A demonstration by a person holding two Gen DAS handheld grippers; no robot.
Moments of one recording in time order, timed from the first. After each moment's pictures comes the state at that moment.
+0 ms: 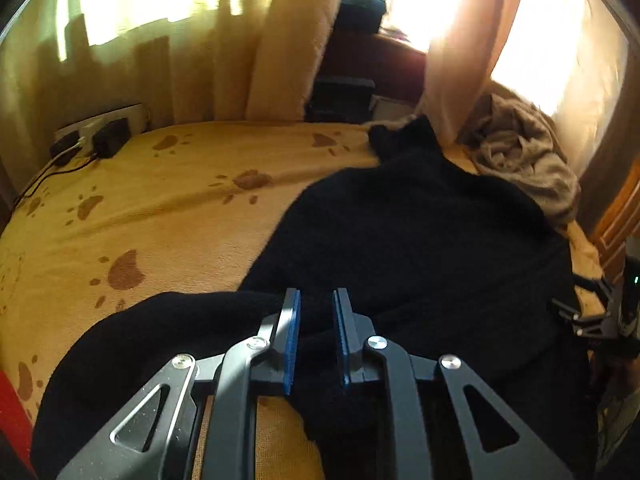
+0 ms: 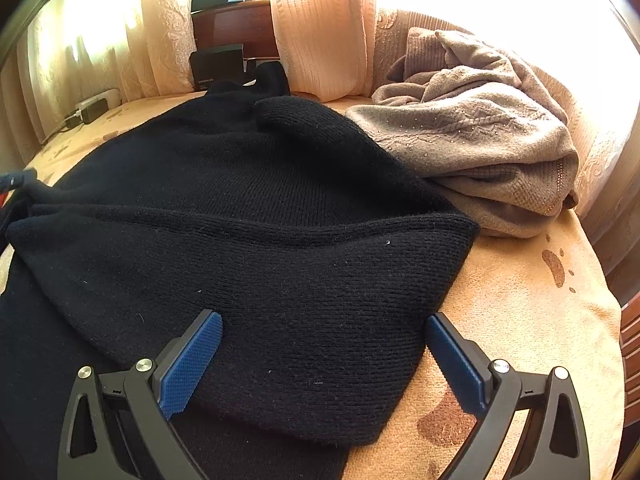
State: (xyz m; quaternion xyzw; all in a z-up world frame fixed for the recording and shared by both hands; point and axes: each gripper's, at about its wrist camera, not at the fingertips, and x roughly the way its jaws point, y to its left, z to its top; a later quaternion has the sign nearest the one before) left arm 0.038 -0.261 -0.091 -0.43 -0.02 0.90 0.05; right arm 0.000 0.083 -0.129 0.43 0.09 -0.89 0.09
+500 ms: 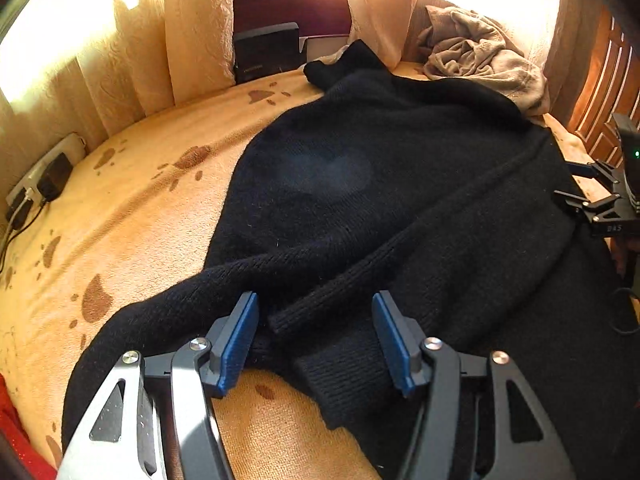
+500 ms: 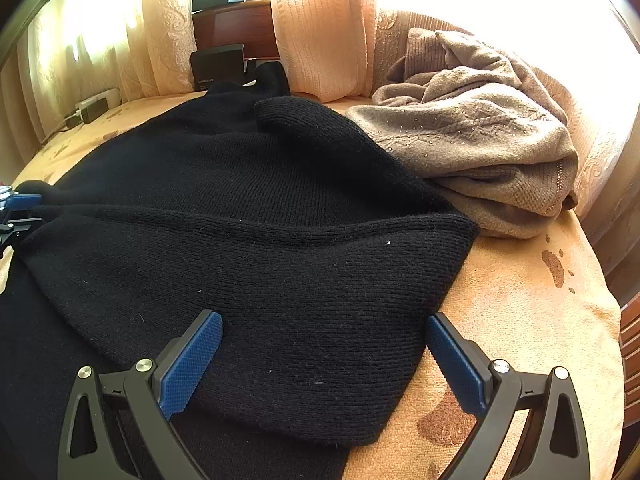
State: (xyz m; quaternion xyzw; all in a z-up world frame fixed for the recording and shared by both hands) left arm 0.028 -0.257 -0.116 -0.48 0.07 0.86 0.15; right arm 0.001 0.082 -0.129 0.43 0.09 -0.89 0.09
